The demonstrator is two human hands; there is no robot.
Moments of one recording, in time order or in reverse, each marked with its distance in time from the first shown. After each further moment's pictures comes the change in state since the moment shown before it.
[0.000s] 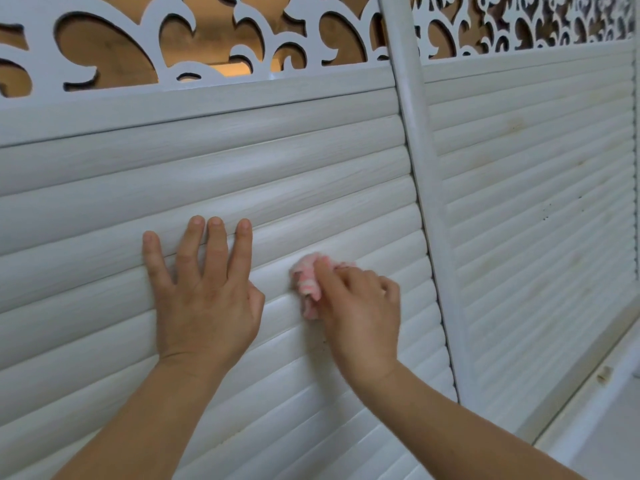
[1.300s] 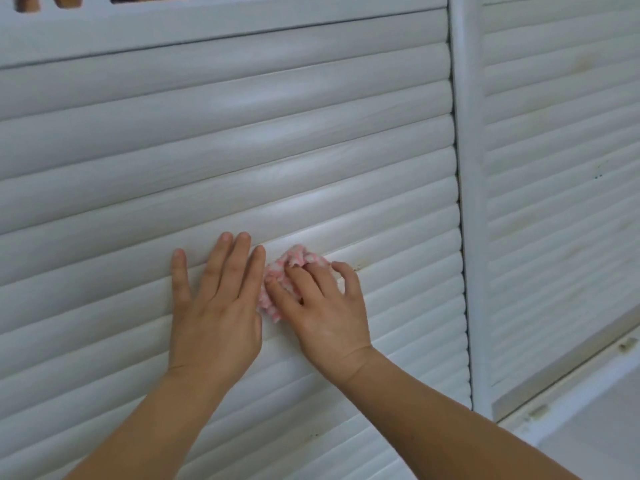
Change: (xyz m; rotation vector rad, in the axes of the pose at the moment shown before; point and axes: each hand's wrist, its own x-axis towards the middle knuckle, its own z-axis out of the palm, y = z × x) left_hand -0.085 -0.009 -0.050 -0.100 -0.375 0.051; right_hand -0.064 -0.044 0.005 0.058 0.042 -0.437
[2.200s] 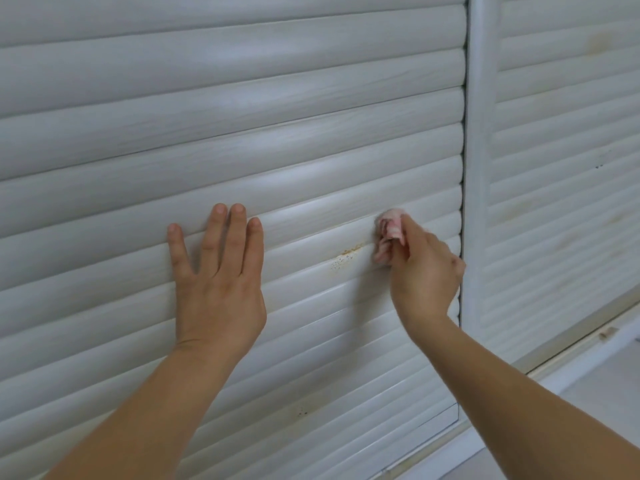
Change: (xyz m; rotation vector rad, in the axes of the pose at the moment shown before) left_hand -0.001 0.014 0.019 -0.045 0.047 -0.092; right_hand -0.024 0.094 -0.004 0.018 -0.215 0.799
